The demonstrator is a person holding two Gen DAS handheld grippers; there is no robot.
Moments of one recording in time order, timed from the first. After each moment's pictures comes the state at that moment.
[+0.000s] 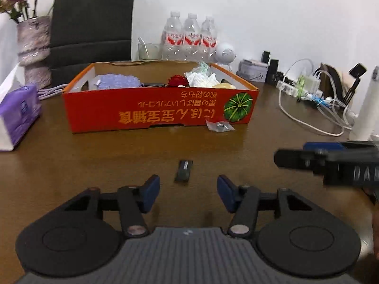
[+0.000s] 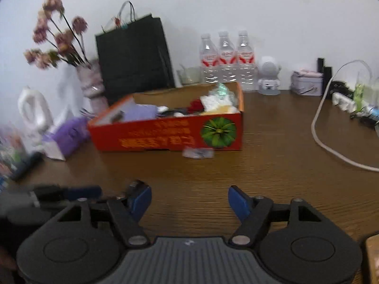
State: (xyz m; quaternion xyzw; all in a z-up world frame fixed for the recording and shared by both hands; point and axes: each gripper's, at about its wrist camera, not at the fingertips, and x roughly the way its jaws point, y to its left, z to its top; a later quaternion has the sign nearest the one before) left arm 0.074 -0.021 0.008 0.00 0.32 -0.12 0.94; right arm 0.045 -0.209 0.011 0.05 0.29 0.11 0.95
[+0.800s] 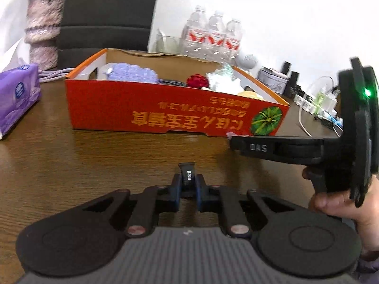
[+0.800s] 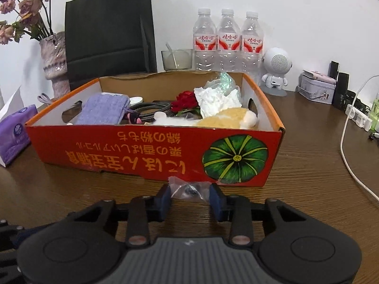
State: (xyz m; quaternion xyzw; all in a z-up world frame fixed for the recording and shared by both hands) left arm 0.104 0.009 -0.007 -0.07 0.32 -0.09 0.94; right arm 0.172 -0.160 -0.028 0.01 0.32 0.05 0.95
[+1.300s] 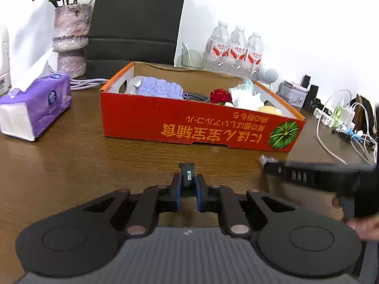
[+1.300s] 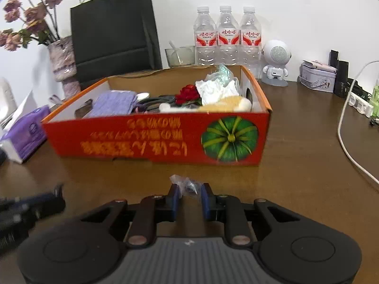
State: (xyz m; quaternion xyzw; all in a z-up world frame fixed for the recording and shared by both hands) left arm 0.077 0.015 0.012 -0.07 0.29 -0.03 0.95; right arm 0.139 -0.179 -0.023 0.03 0.33 0.08 0.94
